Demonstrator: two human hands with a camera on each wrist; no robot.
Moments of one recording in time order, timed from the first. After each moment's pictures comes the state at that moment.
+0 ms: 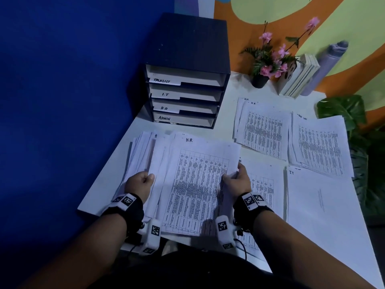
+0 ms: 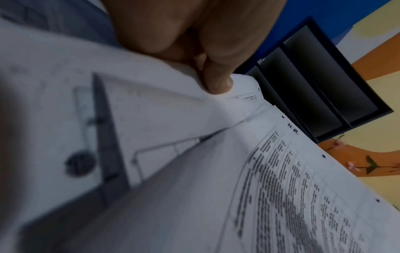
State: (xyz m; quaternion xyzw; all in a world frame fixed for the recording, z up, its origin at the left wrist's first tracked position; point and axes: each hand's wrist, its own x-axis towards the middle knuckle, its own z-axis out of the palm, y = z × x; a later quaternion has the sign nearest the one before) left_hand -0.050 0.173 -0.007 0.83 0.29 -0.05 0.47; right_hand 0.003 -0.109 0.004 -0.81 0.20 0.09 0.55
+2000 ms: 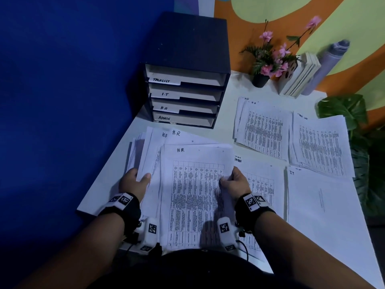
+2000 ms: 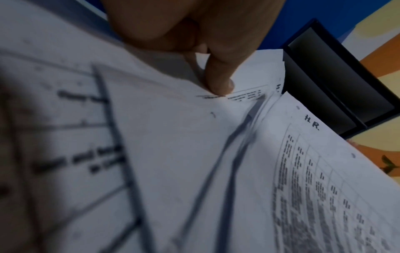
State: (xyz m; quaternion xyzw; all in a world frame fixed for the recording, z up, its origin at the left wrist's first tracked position) left_hand -0.048 0.184 -0.003 0.82 0.34 -0.05 0.46; right_hand 0.006 -0.115 -0.008 -0.81 0.15 0.15 0.55
